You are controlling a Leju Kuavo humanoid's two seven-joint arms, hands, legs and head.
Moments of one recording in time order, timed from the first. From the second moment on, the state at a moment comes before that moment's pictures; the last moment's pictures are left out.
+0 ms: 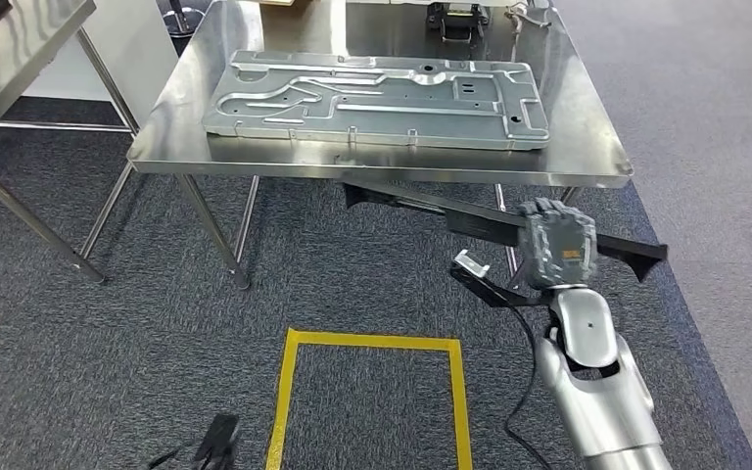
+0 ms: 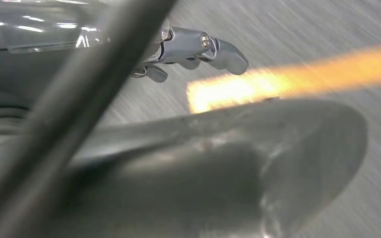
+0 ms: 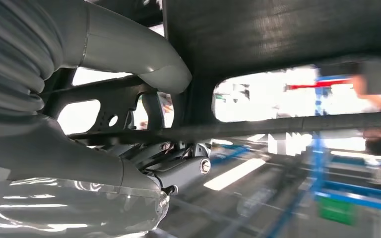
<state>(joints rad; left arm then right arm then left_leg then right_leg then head) -0.27 -0.25 0.71 -0.22 -0.94 0.22 -0.11 -0.38 -0.05 0.16 -1.43 1.46 -0.38 0.13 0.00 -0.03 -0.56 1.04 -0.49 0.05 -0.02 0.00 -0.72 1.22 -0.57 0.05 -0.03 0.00</state>
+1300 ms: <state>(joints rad) -0.31 -0.34 0.47 -0.26 -0.72 0.22 -0.10 -0.68 0.06 0.44 -1.24 1.43 -0.35 0.13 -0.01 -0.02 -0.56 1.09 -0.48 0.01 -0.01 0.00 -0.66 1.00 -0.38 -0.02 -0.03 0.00</state>
